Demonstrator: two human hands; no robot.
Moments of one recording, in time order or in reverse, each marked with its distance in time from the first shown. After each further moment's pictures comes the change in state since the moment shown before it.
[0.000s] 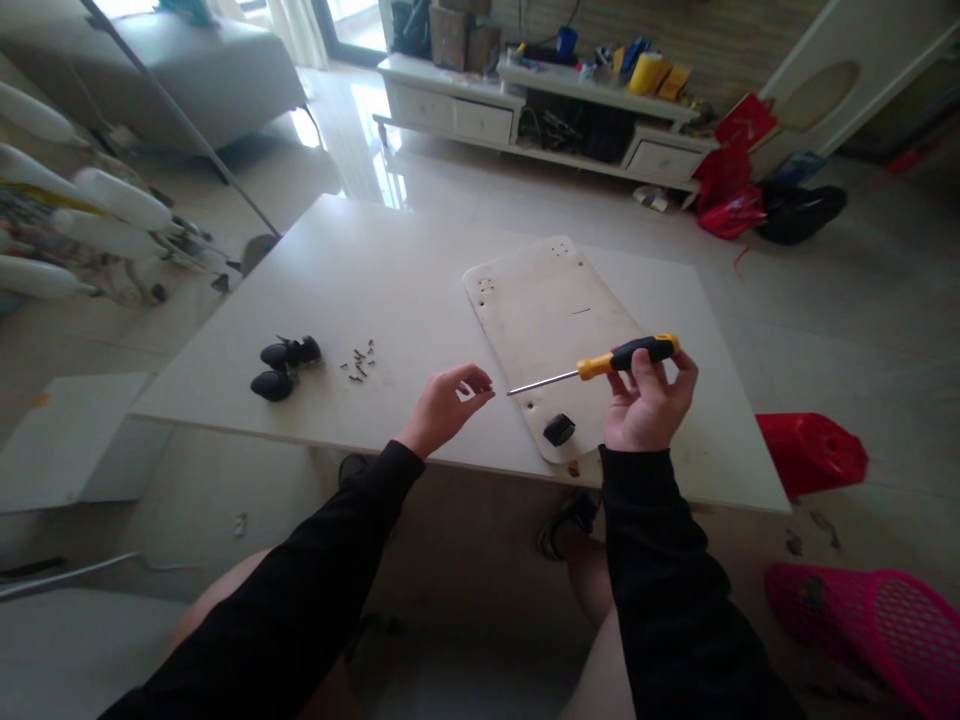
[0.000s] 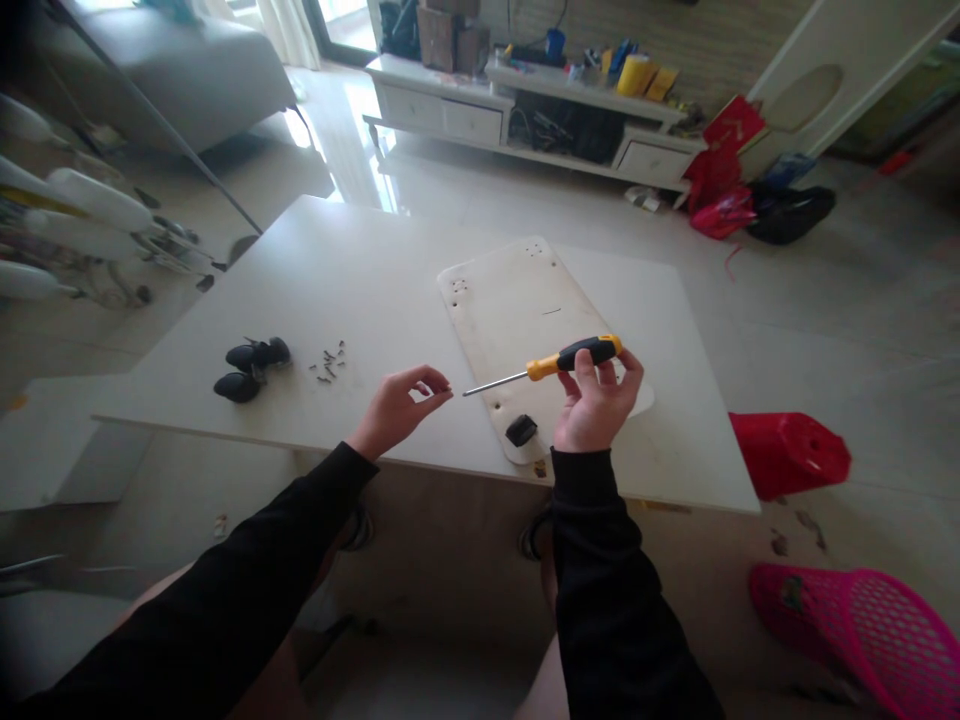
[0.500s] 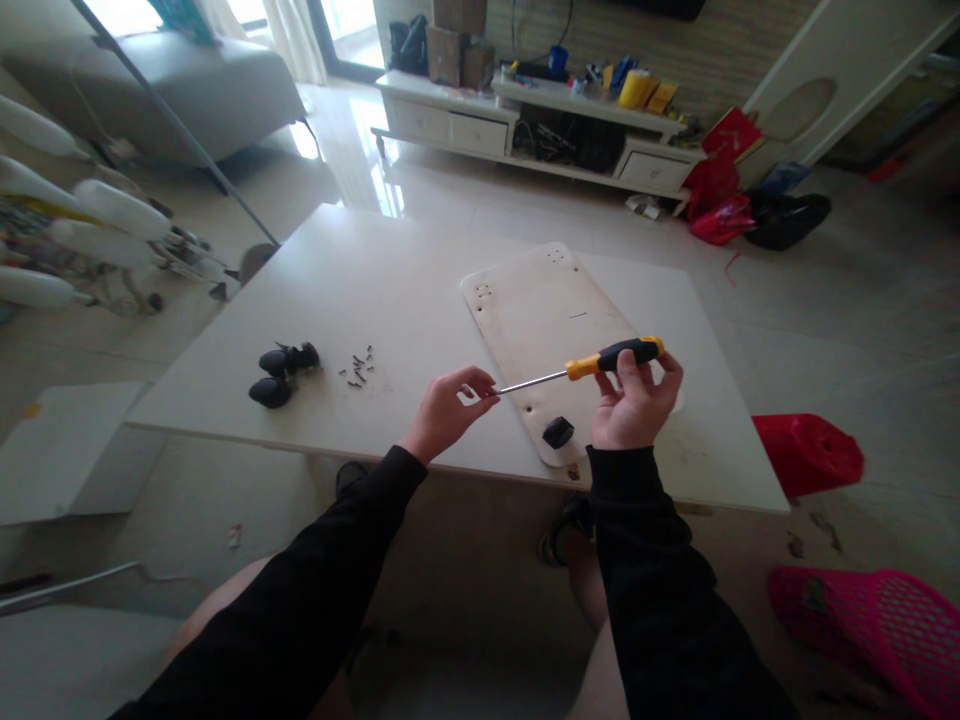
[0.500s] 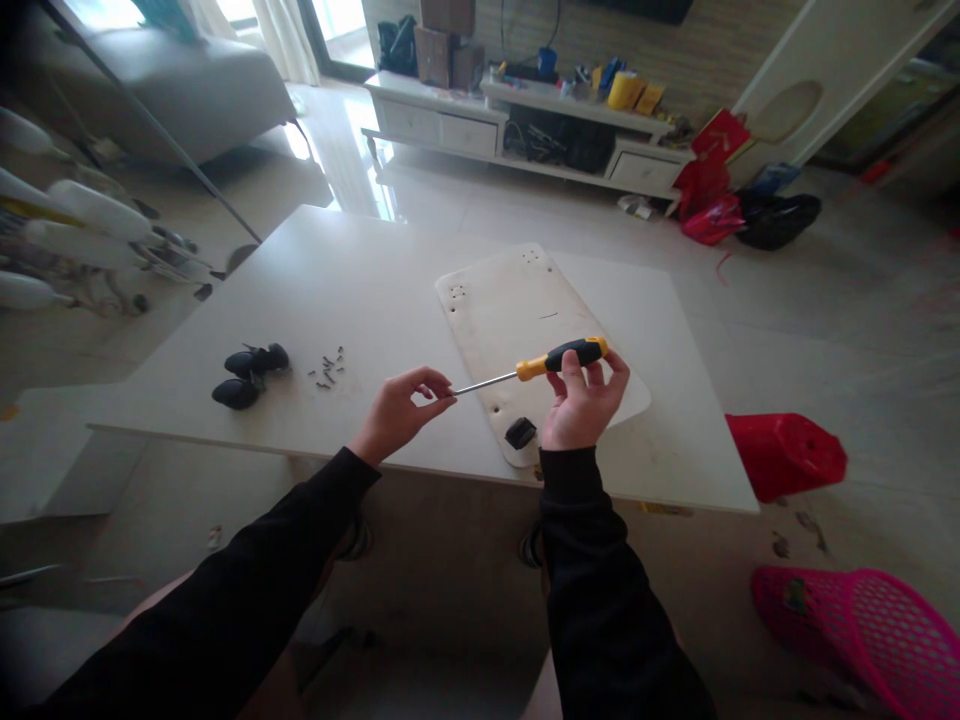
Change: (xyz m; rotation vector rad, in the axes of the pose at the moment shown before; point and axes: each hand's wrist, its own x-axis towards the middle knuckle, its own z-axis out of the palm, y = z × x) left_hand -0.002 0.006 0.004 -0.053 0.037 0.057; right_hand -0.008 0.007 0.009 0.032 0.019 -0.007
